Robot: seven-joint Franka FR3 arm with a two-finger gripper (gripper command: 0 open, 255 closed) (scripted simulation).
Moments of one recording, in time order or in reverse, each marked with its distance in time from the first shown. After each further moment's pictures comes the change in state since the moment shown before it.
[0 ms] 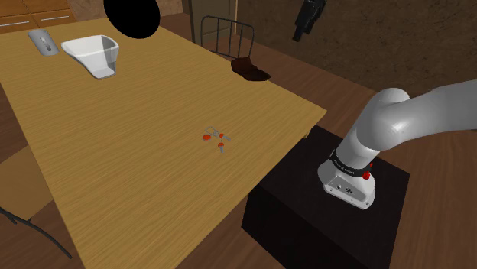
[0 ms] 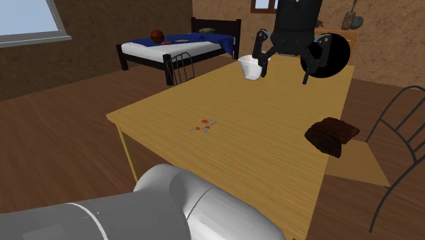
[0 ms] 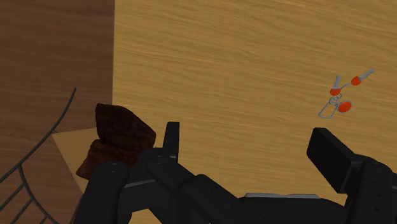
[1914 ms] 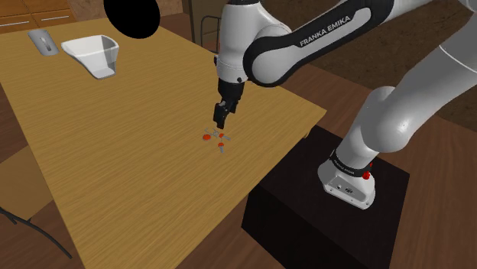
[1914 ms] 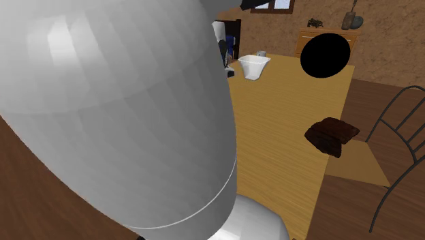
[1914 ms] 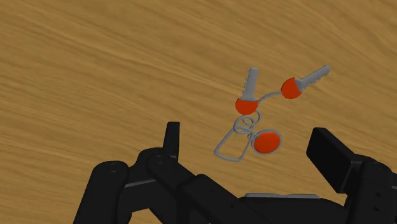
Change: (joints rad) arm 0.181 0.576 0.400 -0.126 0.139 0.653 0.287
